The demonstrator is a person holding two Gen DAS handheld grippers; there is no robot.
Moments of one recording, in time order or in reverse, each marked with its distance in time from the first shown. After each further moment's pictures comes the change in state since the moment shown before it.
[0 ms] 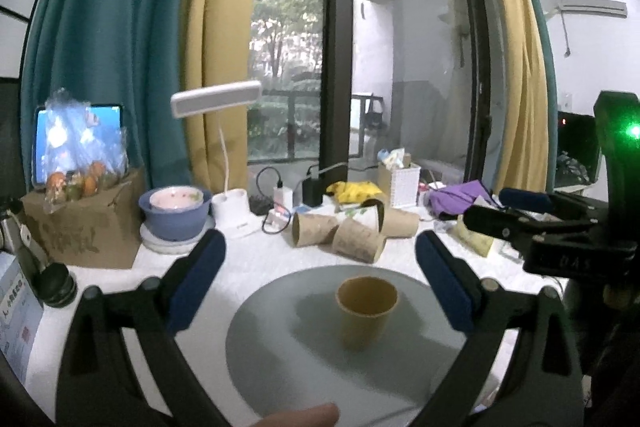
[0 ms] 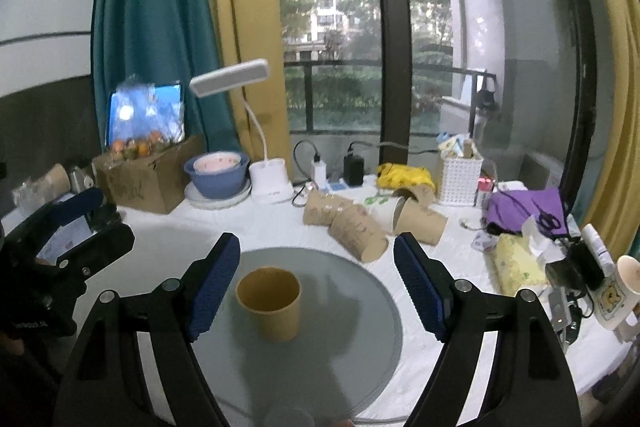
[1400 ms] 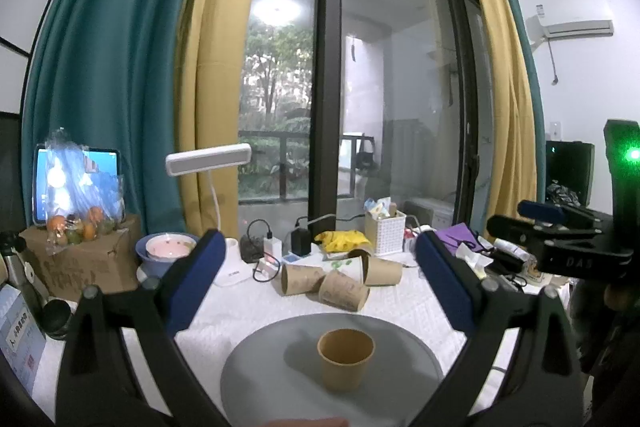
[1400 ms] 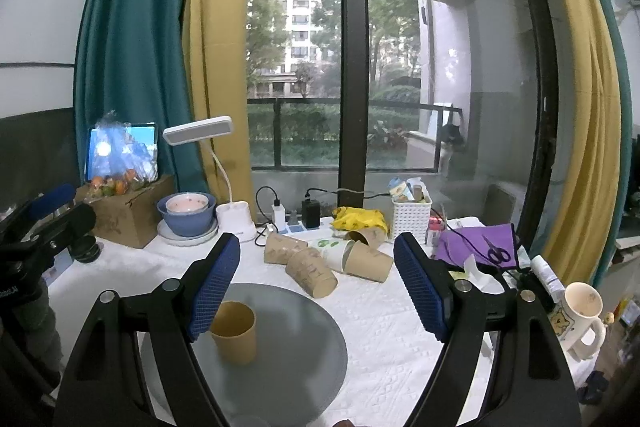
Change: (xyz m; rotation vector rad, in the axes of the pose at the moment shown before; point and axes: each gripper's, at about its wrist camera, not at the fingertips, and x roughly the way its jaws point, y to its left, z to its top) left arm -0.030 -0.014 0.039 -0.005 -0.141 -0.023; right arm -0.055 -0.026 0.026 -0.009 -0.114 -0.112
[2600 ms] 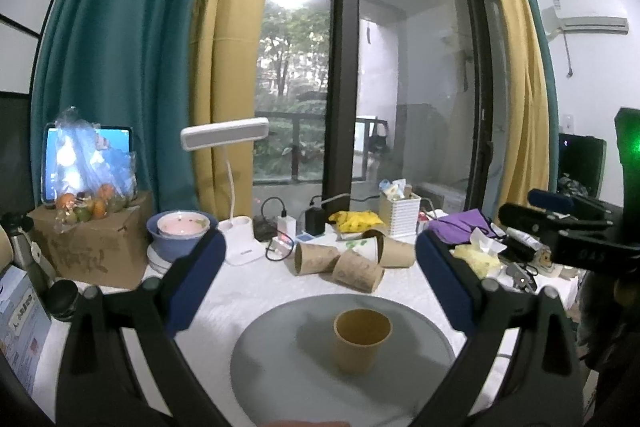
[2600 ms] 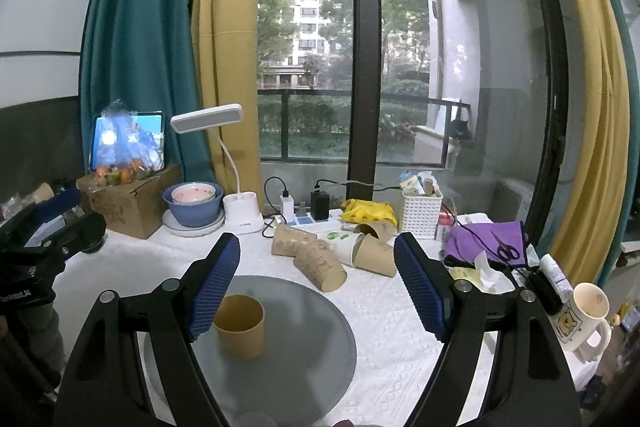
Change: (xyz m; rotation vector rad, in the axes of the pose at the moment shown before) left arm 0.003 0.008 -0.013 -0.024 0.065 0.051; right arm 0.006 0.010 -0.006 -0.020 0.026 0.025
